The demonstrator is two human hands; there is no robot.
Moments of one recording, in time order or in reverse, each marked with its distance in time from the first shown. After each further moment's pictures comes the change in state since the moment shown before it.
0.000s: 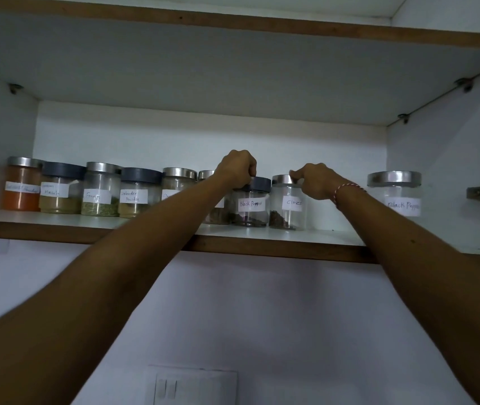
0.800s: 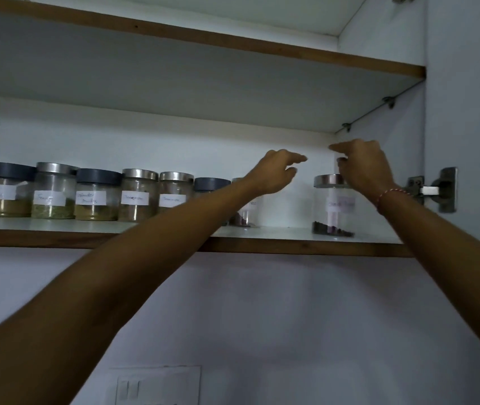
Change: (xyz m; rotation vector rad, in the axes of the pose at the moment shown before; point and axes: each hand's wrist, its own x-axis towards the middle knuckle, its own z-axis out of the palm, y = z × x) left_hand -0.030 0.134 0.009 -0.320 -0.054 0.398; right_hand -0.086 0.088 -0.058 0.118 0.583 0.202
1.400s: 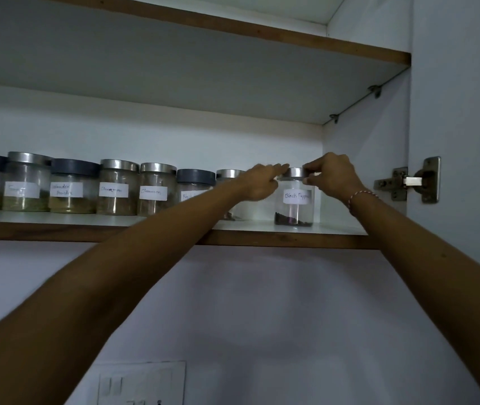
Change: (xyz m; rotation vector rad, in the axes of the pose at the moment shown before) left_hand 0.004 -0.014 0.030 0.174 -0.285 -0.106; right_hand -0.002 0.016 0.033 0.089 -0.224 0.022
